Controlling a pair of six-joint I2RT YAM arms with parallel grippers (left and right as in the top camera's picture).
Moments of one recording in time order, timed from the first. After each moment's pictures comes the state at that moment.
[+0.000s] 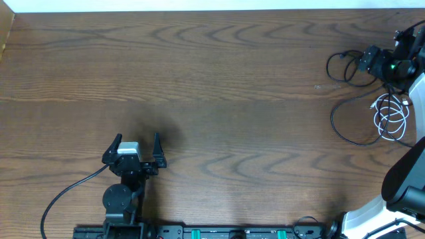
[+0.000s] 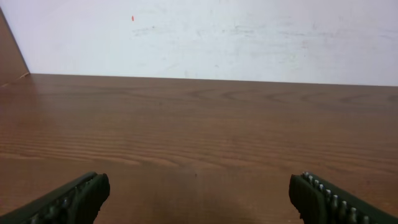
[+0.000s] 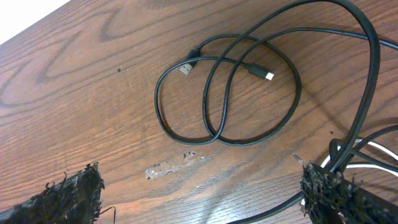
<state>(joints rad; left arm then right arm) -0.03 0.01 0.02 -0.11 -0.03 -0.04 -0.36 1.82 1.45 -0.60 -0.27 0.15</state>
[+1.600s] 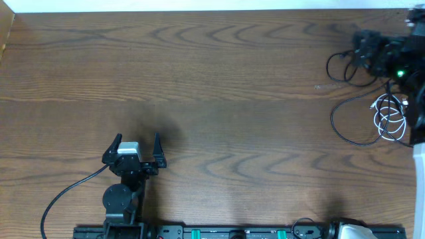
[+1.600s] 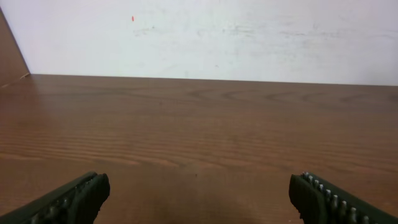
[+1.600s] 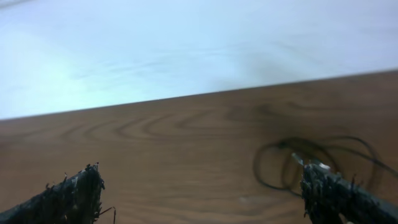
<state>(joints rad) -0.03 0.01 0.02 -0.11 -0.03 -0.04 -0.11 1.25 1.45 -0.66 -0.27 0.15</state>
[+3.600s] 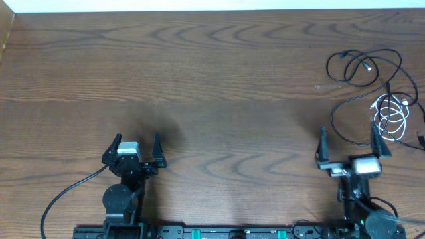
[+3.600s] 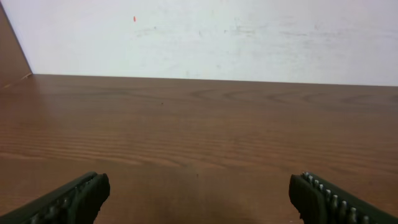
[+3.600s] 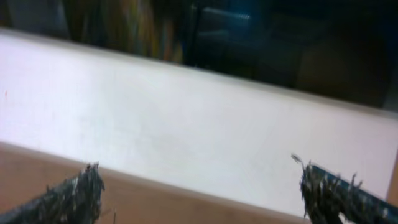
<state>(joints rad) -0.03 0.01 0.02 -0.12 -0.03 -0.04 0.06 0.01 0.01 0.34 -0.09 -0.17</state>
